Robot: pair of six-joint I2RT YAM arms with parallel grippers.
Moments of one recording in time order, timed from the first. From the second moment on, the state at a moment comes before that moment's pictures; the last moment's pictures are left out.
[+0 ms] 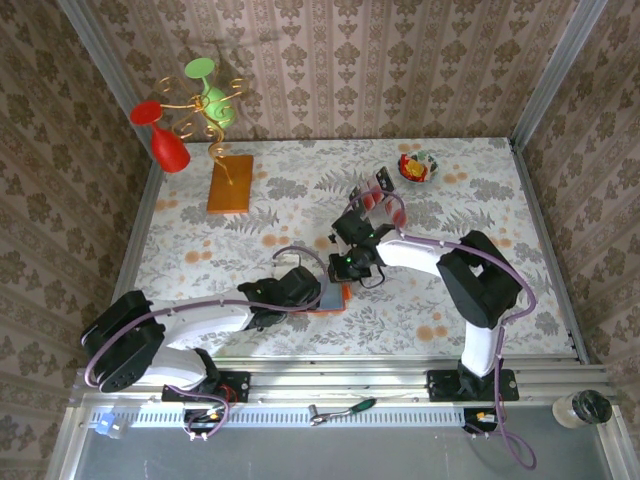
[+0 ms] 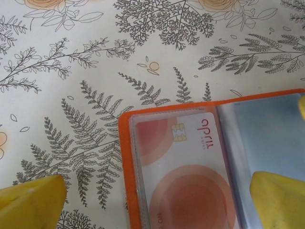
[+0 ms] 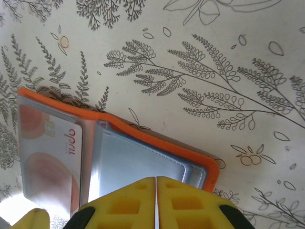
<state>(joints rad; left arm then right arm) -1.03 1.34 0.60 -0.29 -0.45 -0.77 0.68 1.86 1.14 -0.45 -0.29 0.53</state>
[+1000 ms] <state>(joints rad) -1.04 1.44 0.58 -0.23 -0.45 -0.77 0.71 1.89 1.14 -0.42 -0.32 0.56</state>
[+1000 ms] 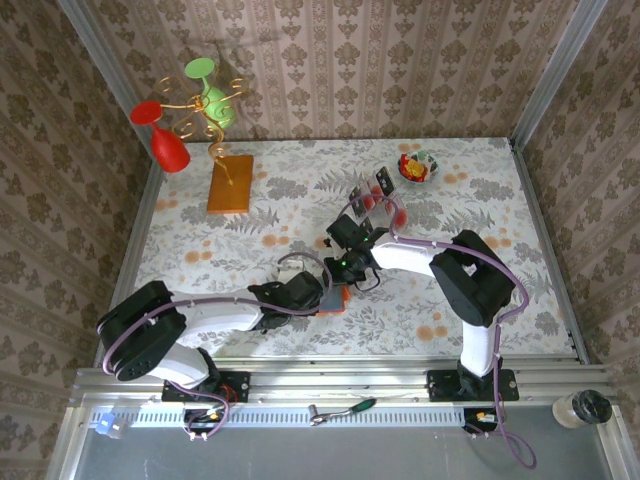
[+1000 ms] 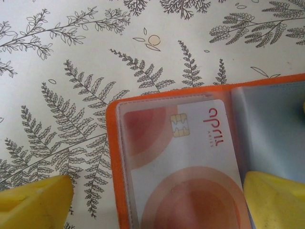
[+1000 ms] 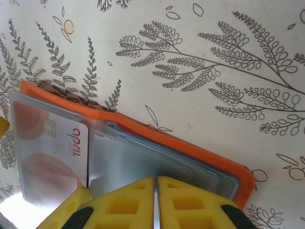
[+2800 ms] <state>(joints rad) -1.01 1.17 0.57 -0.35 -0.48 -0.72 0.71 1.82 1.11 -0.30 -0.43 0.72</state>
